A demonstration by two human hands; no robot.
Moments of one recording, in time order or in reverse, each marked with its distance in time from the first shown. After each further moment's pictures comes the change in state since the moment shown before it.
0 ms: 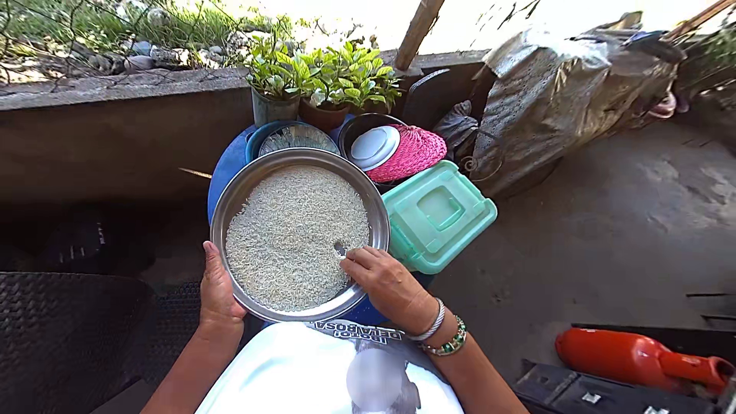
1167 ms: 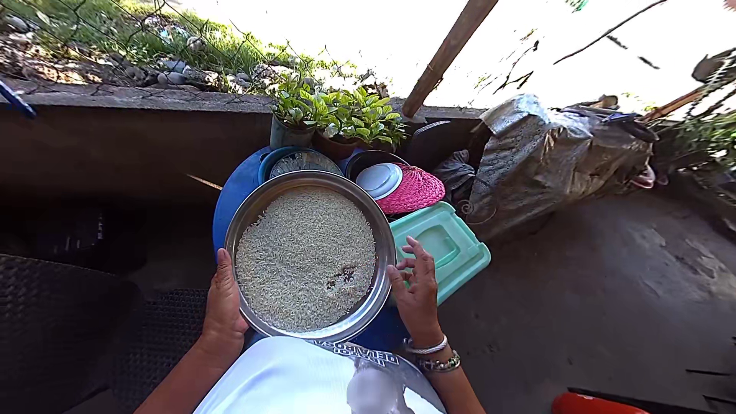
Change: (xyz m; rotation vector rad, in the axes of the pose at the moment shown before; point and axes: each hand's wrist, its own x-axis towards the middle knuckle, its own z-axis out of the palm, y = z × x) left_hand -0.013 0.004 0.011 0.018 0.051 0.030; right_hand -0.016 0.038 0.004 0.454 0.556 0.579
